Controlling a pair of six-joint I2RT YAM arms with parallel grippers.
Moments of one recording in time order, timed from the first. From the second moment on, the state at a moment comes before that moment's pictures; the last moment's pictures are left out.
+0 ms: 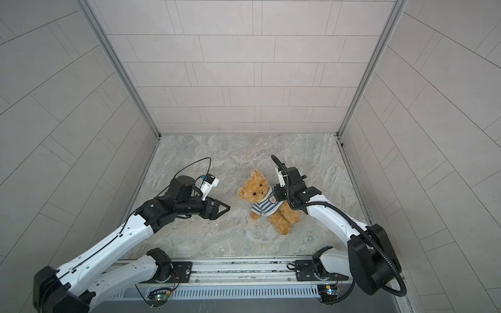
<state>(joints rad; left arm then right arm) -0.60 0.95 0.74 -0.52 0.49 -0.40 0.40 1.25 0.74 -0.32 -0.03 0.19</state>
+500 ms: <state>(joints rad) -0.73 0.95 0.67 -0.37 0.42 -0.50 0.39 1.19 0.74 -0.33 -0.01 0.27</state>
